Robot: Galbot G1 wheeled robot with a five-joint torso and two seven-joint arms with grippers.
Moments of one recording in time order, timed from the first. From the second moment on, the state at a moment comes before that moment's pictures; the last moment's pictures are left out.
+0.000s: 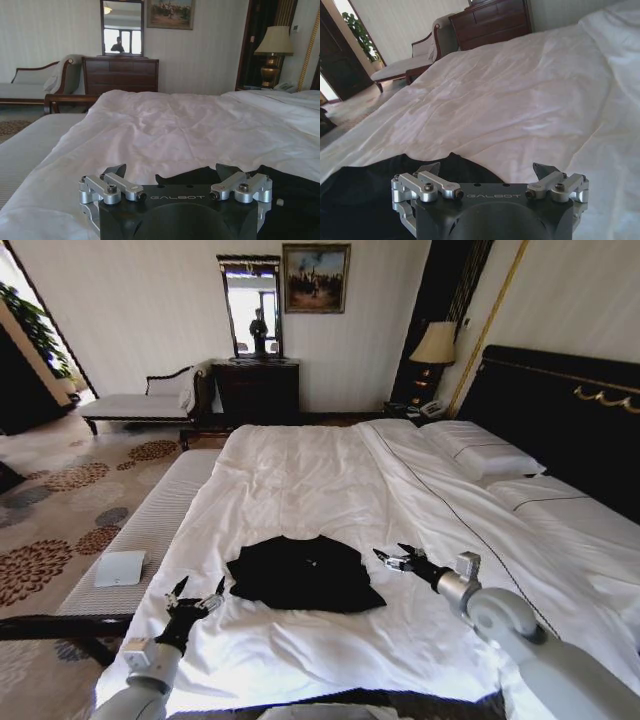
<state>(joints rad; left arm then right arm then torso) 1.89 -1.13 -0.68 -2.27 -0.48 0.09 -0.07 -1.31 0.66 0.48 1.91 1.15 -0.41 -0.09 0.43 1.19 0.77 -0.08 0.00</state>
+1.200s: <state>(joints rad) 1.97 -1.07 -0.76 -2.34 -0.59 0.08 -0.08 -0.54 0.89 -0.23 1.08 1.13 -0.44 -0.40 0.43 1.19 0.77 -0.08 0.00</state>
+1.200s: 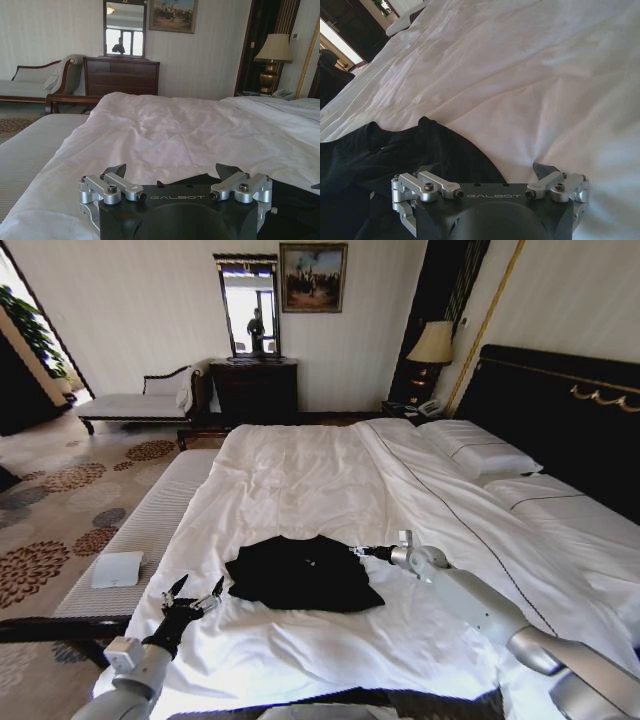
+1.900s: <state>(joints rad) 1.98 -1.10 -0.77 -2.35 -0.57 0.06 -0.08 -0.52 0.94 -0.27 1.03 1.08 -0.44 -0.42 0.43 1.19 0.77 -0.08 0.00</state>
